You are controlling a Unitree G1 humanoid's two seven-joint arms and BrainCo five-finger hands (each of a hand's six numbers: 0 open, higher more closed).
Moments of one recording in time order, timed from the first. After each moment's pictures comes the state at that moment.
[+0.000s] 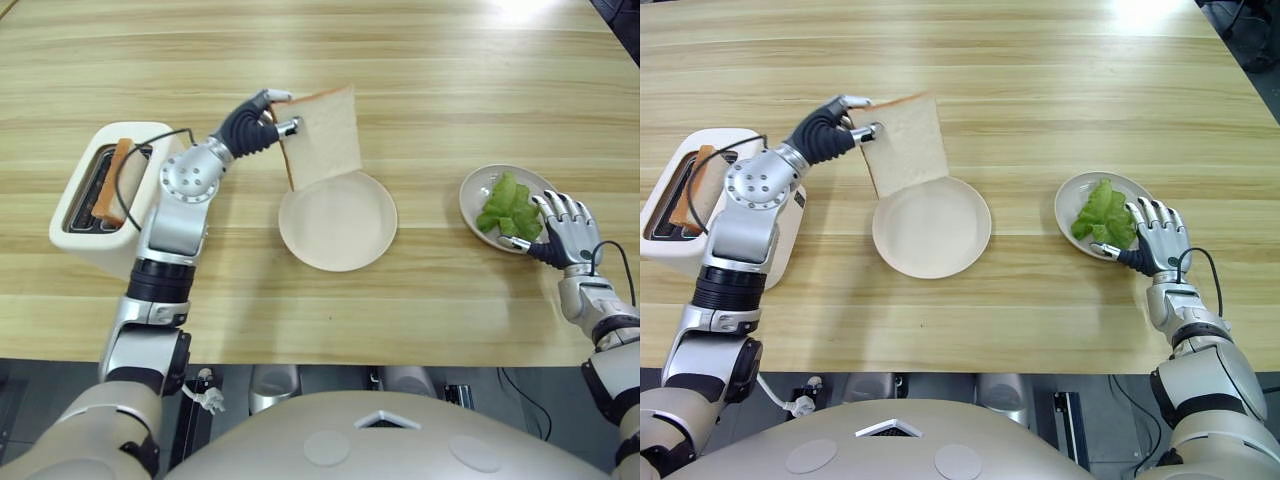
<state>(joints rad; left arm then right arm) -0.46 0.39 -0.11 0.11 0.15 0.12 -0.42 -0.41 -0.76 0.44 1.32 -0.81 -0.42 -0.86</state>
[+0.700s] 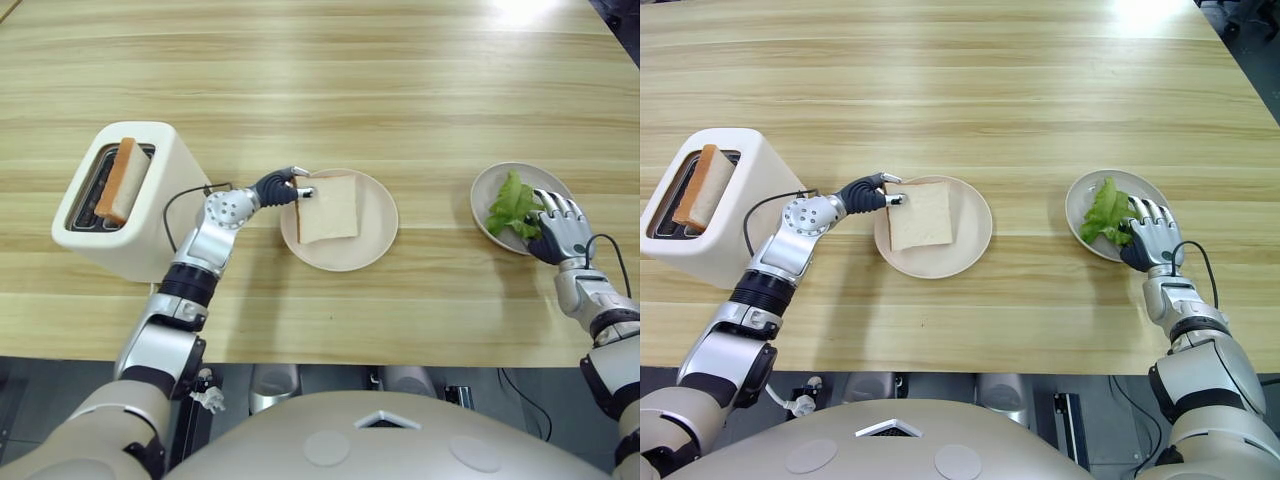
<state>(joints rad) -0.47 0.33 -0.24 0.49 0.21 -0.01 -0.49 -0.44 -0.76 0.47 1.32 -0.81 -0.43 -0.79</state>
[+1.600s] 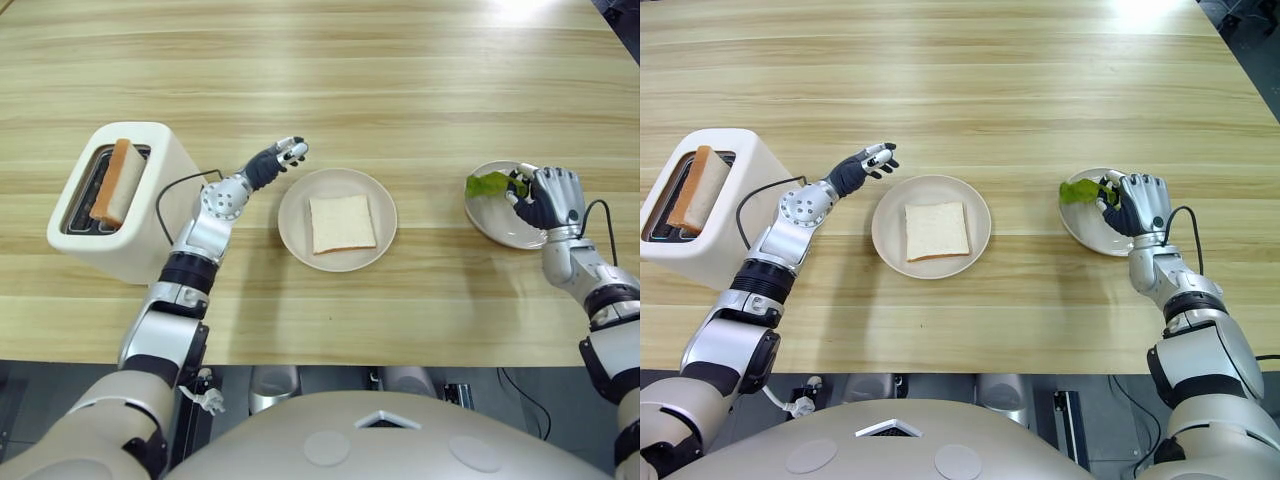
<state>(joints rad) -0.53 0.34 -0.16 0.58 0.24 -0.10 -0.26 -0.54 -0.75 0.42 1.20 -0.75 -0.67 -0.92</state>
